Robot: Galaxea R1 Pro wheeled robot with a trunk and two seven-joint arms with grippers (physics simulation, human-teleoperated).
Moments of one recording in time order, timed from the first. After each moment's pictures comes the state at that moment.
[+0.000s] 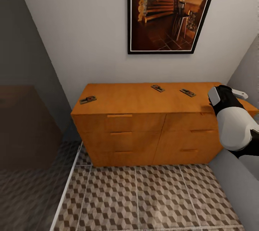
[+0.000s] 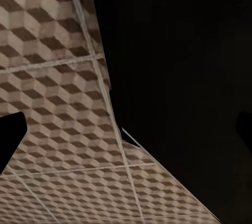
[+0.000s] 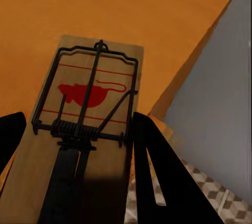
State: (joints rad) left arm -0.14 0.02 -0.14 0.07 -0.01 -0.01 0.04; right arm -1.46 -0.17 -0.54 -0.42 0.11 0.53 -0.66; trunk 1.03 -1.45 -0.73
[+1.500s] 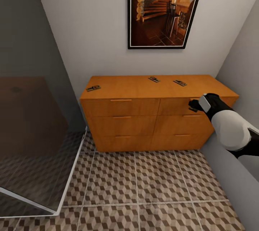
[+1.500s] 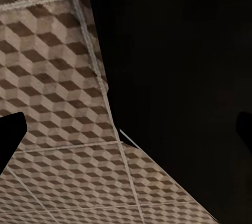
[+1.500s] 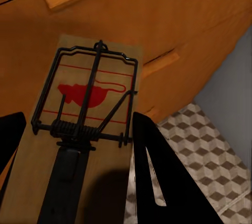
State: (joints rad) left arm -0.14 0.02 -0.14 0.07 -0.01 -0.01 0.03; right arm -1.46 -0.16 -0.54 -0.24 0.24 0.53 -0.25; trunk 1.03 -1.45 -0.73
